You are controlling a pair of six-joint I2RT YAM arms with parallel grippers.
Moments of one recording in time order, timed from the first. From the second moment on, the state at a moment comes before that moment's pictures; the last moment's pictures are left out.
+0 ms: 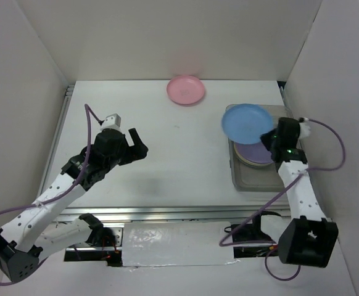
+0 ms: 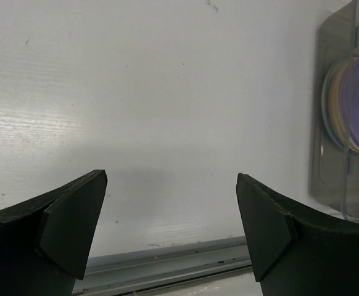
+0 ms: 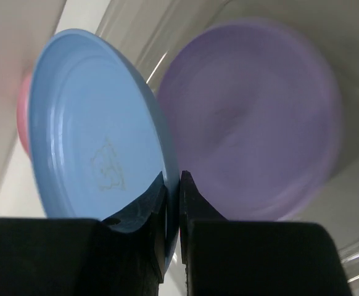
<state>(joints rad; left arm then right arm) -0.59 0.97 0.96 -0.62 -0.25 -0.74 -0.08 1.07 0.82 -0.36 0.13 0.85</state>
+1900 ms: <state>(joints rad) -0.33 2.72 2.27 0.07 -0.08 -1.02 0.10 0.40 0.73 -0.54 -0.60 0.76</state>
